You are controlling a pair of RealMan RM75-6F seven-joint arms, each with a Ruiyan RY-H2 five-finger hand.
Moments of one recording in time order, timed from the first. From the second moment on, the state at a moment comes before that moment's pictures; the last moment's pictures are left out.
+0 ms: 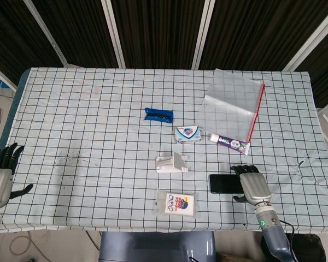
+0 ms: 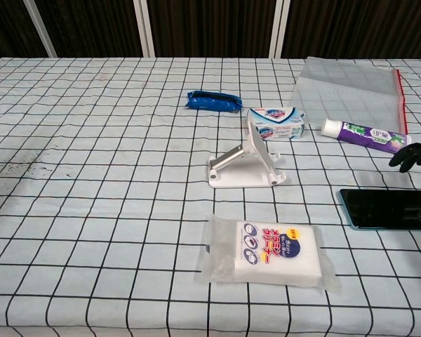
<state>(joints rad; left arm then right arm) -0.12 -1.18 -0.07 -1.61 1.43 1.45 0.15 0.31 -1.38 0.09 -1.72 -1.16 1.16 -0.48</state>
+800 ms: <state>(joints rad) -0.12 -1.17 -0.07 -1.61 1.43 1.45 0.14 0.37 -1.45 0.10 -1.73 -0.97 1.16 -0.61</state>
